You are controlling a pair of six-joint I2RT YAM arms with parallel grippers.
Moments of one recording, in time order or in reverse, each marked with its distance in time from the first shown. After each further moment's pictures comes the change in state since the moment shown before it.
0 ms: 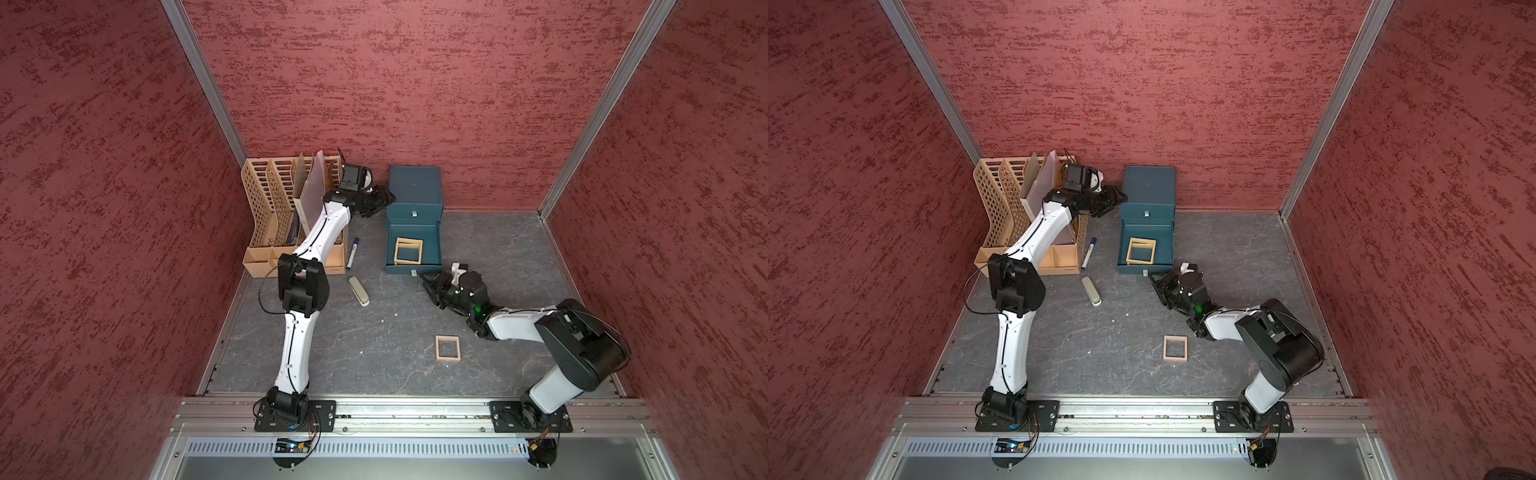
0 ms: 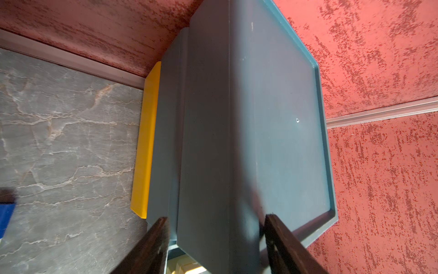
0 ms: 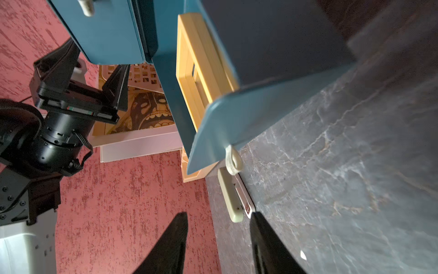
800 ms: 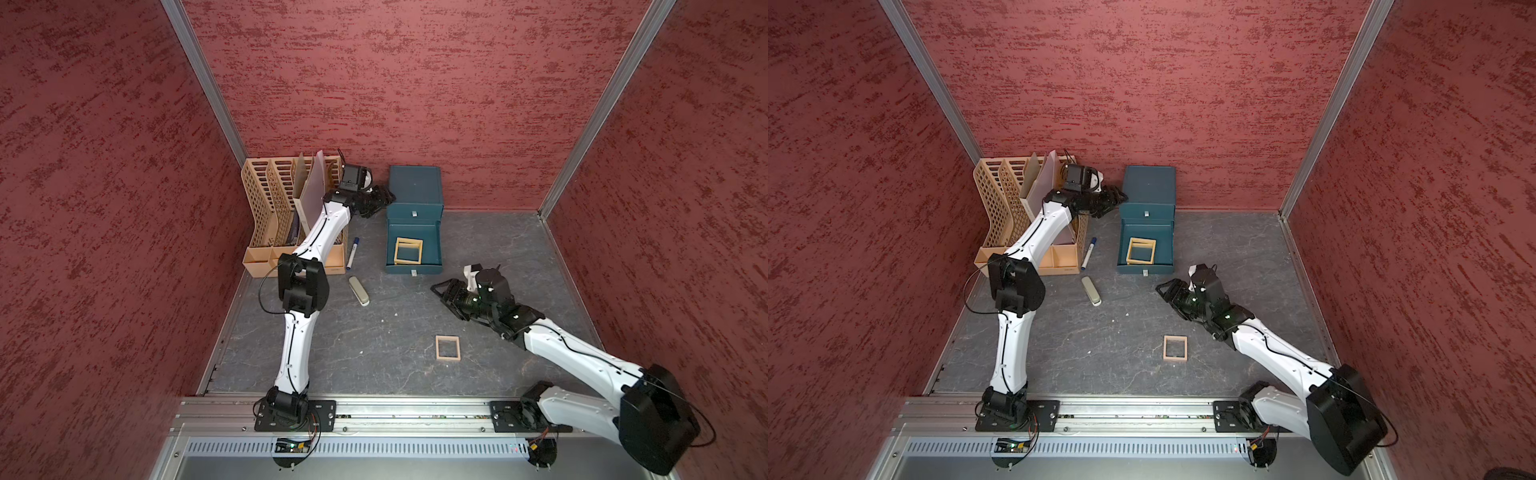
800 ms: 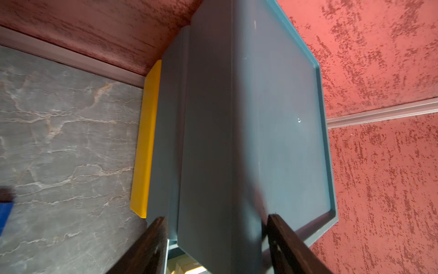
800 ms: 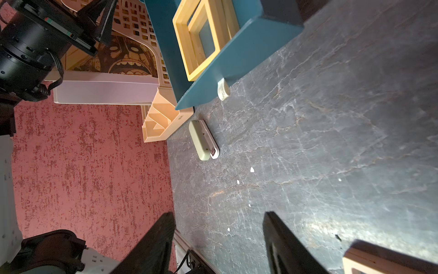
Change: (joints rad) left arm 0.000 0.000 -0.001 0.005 0.001 -0.006; right arm 0.002 -0.513 0.065 -0.839 -0.092 -0.326
